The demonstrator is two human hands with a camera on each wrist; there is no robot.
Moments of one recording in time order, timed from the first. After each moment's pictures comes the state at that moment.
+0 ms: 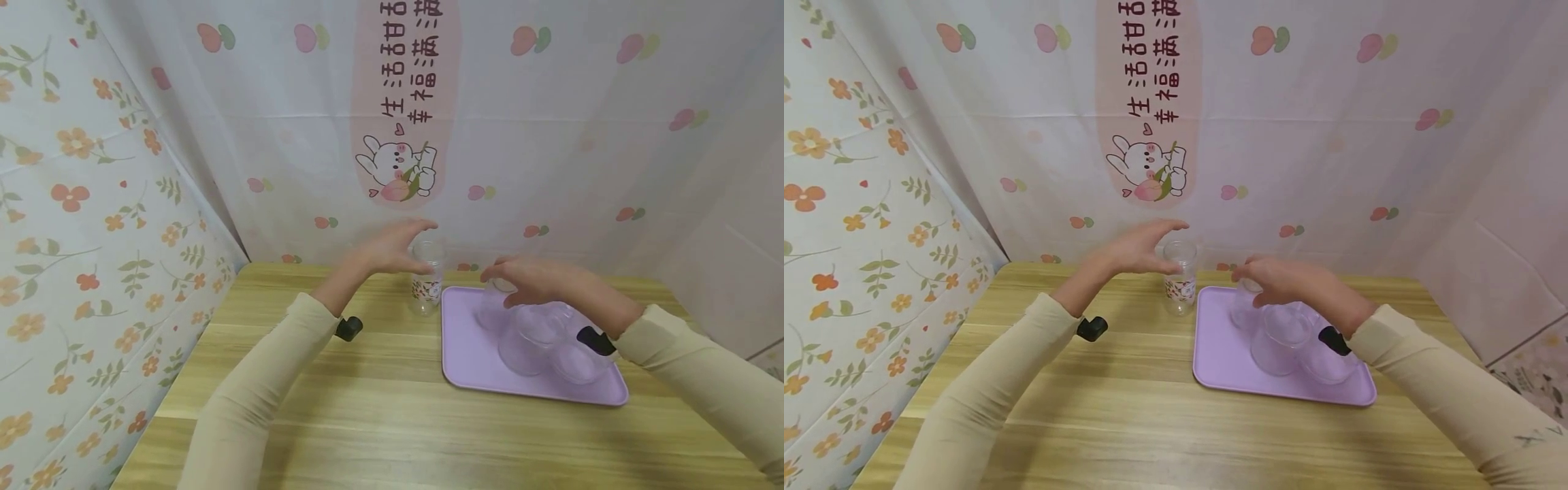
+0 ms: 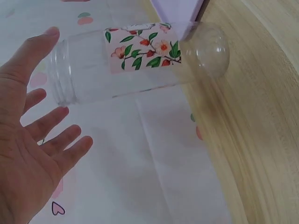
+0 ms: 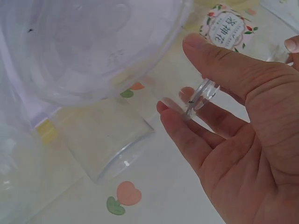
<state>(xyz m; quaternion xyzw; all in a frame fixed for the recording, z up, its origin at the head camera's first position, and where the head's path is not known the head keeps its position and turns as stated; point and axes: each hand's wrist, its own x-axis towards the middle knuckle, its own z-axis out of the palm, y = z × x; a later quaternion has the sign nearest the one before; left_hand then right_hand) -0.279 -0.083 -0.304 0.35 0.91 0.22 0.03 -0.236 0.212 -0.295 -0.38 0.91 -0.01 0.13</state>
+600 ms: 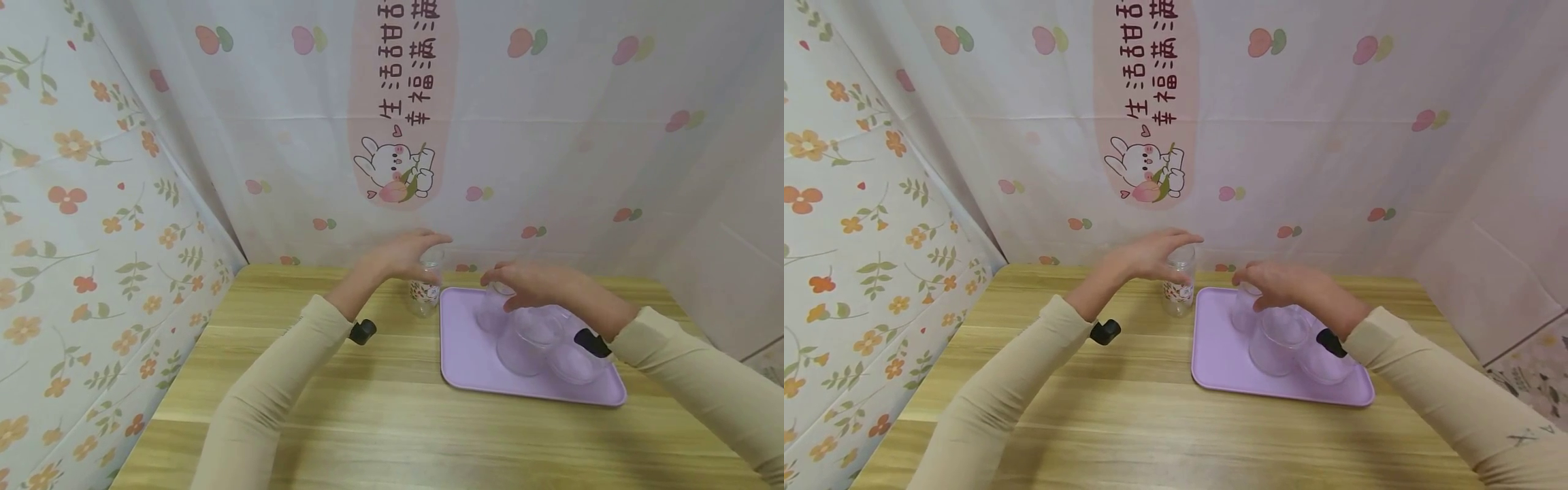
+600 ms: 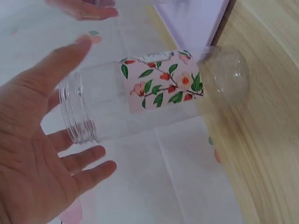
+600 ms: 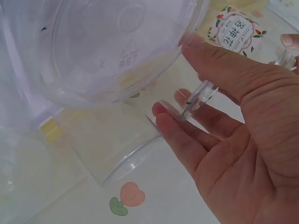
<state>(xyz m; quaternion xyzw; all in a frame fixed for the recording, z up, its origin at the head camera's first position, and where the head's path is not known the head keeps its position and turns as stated) -0.269 -0.059 -0.302 0.35 0.92 0.16 0.07 -0.235 0.215 -0.300 -0.38 0.91 -0.01 0.15</state>
